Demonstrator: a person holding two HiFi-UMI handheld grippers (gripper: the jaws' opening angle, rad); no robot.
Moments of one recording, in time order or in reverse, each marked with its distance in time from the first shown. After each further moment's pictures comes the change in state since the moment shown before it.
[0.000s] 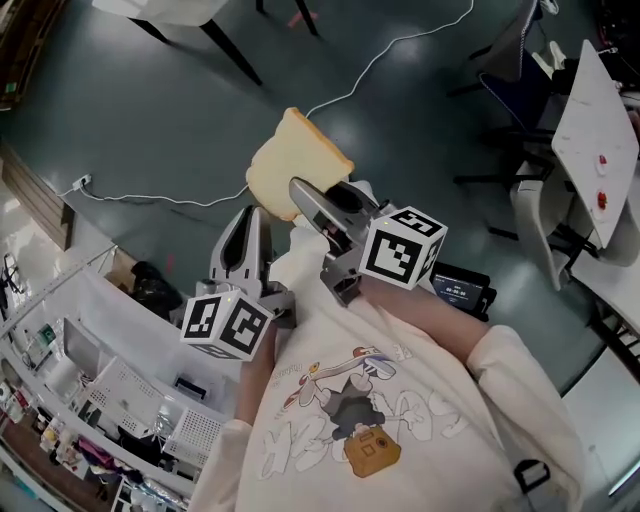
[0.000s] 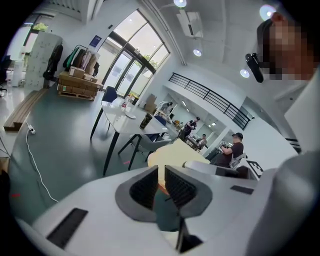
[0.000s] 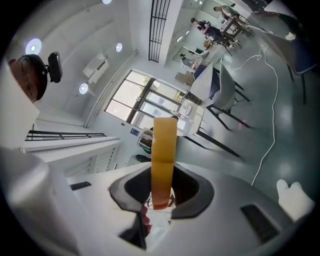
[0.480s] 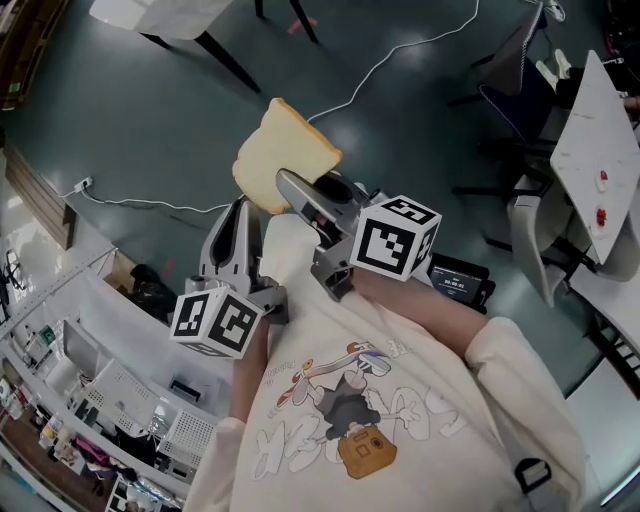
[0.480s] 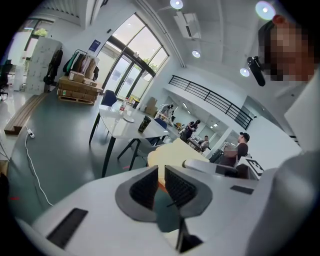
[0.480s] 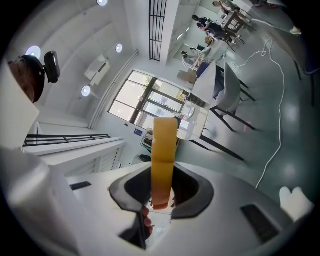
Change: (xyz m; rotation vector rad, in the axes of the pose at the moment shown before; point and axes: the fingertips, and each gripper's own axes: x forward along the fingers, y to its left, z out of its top) left arm 0.048 -0.021 0.024 0.017 -0.038 0.032; right arm 0.016 -0.014 0.056 0.003 0.019 0.060
